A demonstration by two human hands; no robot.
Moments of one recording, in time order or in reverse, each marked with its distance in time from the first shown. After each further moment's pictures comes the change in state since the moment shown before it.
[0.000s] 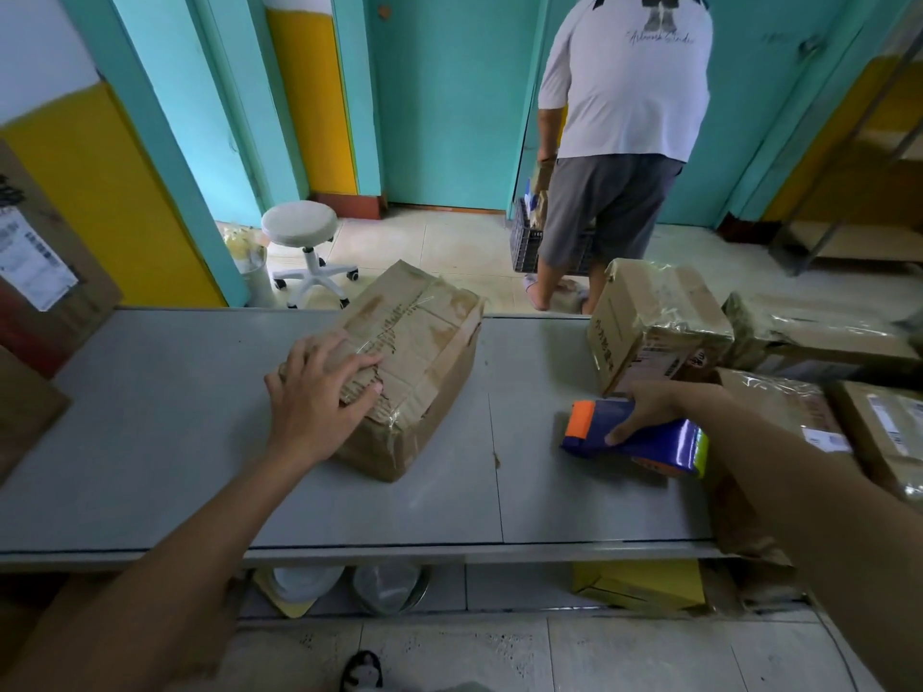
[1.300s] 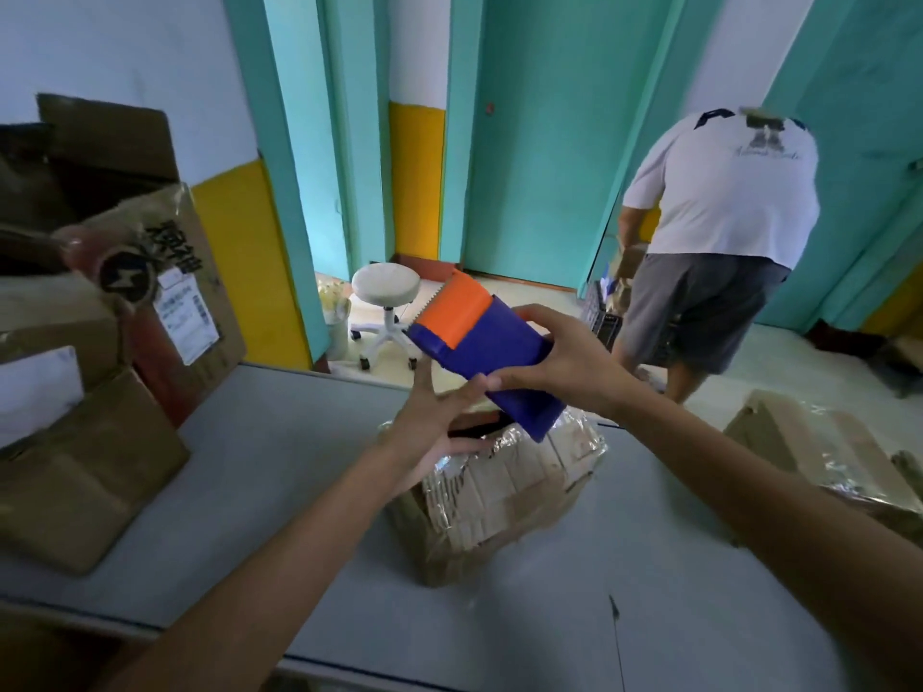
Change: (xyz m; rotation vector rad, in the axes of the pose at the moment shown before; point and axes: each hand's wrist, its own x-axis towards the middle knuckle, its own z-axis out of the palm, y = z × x) left_hand 0.071 -0.013 -0.075 -1.641 -0.336 -0.307; right_hand -0.073 -0.279 -0.126 0.648 0.488 -0.844
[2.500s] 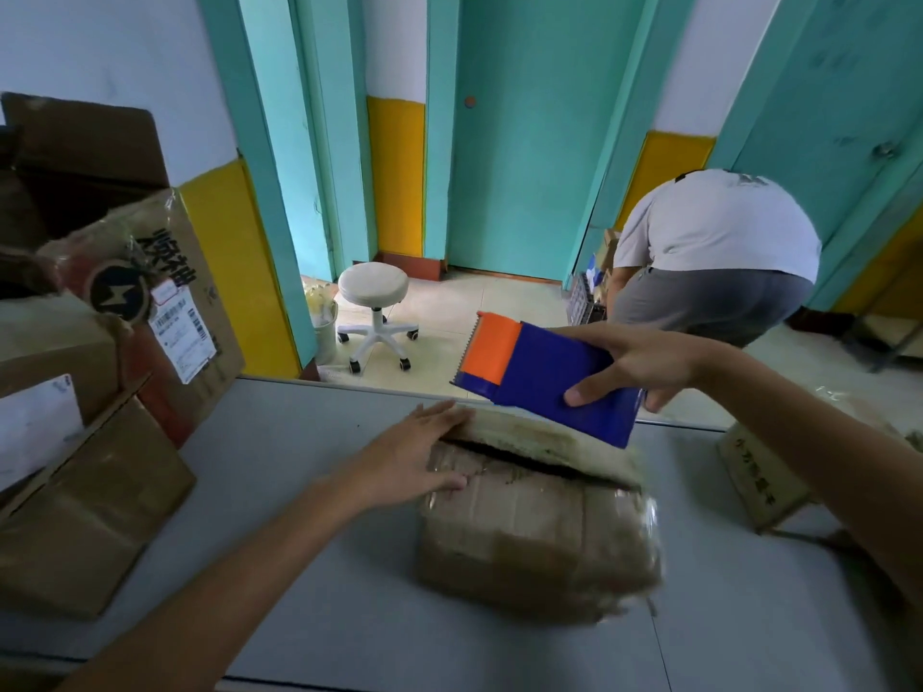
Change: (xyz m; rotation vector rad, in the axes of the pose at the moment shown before) left_hand 0.001 0.001 -0.085 1.486 -0.219 0.088; right_hand 0.012 -0.010 -0.028 0.075 -0.489 0.182
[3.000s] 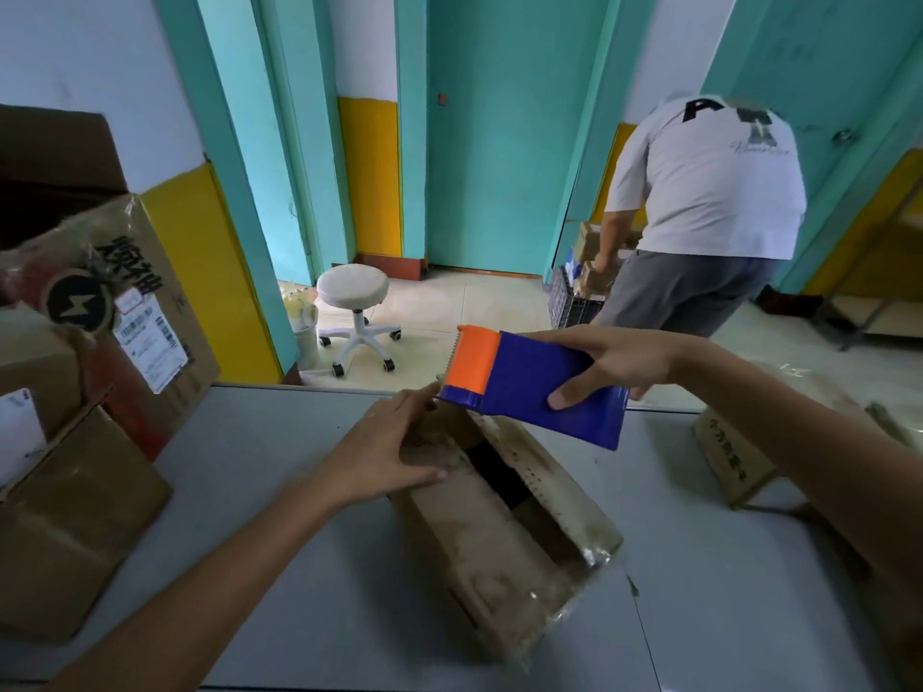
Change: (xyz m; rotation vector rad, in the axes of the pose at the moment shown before) left_hand 0.005 -0.009 0.003 -0.142 0.116 0.041; right_hand -0.010 0.009 0.003 -0.096 -0.031 0.051
